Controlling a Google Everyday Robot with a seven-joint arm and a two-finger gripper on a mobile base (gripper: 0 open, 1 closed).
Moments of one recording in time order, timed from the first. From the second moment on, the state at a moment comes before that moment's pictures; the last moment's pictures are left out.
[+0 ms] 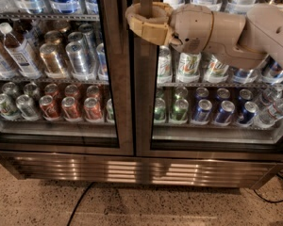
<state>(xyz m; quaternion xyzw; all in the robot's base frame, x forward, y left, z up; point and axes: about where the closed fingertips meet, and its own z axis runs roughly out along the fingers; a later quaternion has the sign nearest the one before) 0.541 0.012 1.046 -0.52 0.41 0.42 0.62</state>
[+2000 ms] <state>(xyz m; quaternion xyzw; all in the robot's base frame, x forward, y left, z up) 0.543 0.016 1.050 -0.52 0.41 0.42 0.62</state>
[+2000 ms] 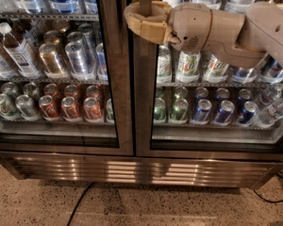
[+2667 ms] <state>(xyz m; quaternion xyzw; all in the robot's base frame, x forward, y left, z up) 0.543 0.014 1.046 -0.52 0.41 0.42 0.62</state>
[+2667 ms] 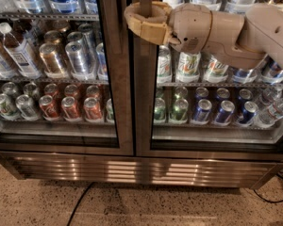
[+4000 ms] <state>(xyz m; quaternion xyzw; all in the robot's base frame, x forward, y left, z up) 0.542 0.012 1.046 -0.51 0.41 0.43 0.62</state>
